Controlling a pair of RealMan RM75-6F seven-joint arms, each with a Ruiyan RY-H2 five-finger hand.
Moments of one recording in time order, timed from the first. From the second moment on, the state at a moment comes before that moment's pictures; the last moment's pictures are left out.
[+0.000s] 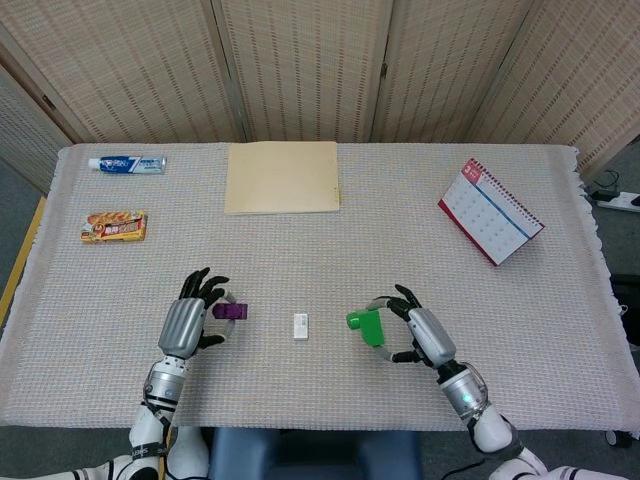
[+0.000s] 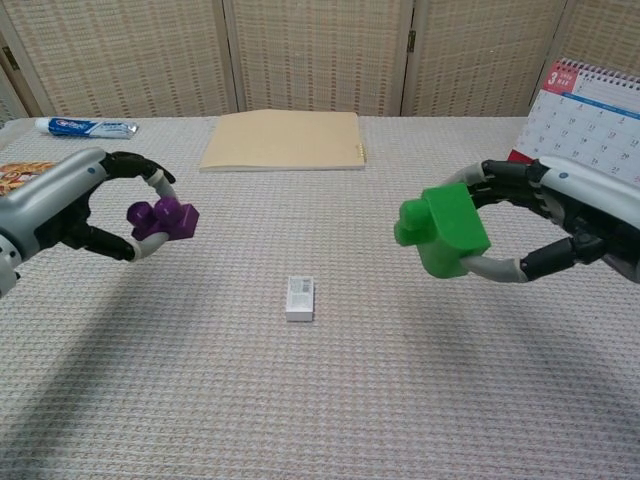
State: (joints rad) left arm -0.45 -1.69 -0.15 -1.52 1.28 1.31 0.13; right arm 0.40 -1.51 0.08 -1.58 -1.50 1.16 0.35
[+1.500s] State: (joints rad) left arm -0.35 -1.34 0.04 -1.66 1.50 1.33 0.13; right arm 0.29 -1.10 0.03 -1.83 -1.34 1.32 -0.28
